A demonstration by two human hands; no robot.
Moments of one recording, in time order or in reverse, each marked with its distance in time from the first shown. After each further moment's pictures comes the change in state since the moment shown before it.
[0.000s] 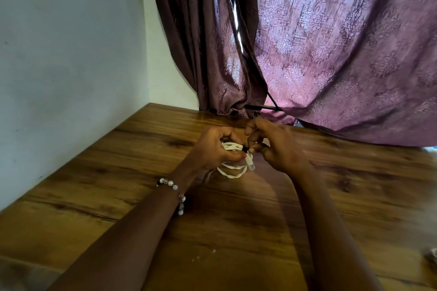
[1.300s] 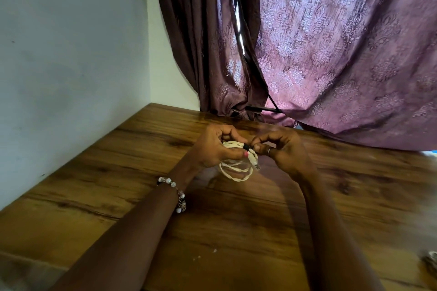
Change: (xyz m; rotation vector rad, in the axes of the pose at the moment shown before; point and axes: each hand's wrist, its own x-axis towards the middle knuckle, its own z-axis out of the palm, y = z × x) left_hand 0.003 0.001 -0.003 -0.159 -0.024 0.026; right_hand -0.013 0.015 0.002 0.497 0.094 0.183
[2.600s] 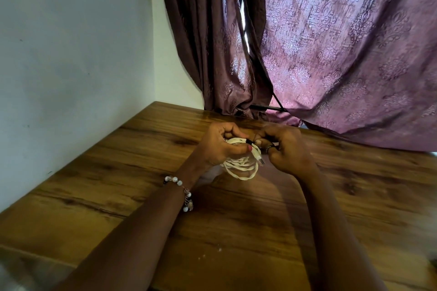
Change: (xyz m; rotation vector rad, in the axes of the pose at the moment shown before) left_hand -0.001 -0.002 0.002 -0.068 0.096 -0.056; right_hand 0.008 -0.015 0.007 -0.503 -0.004 -0.254
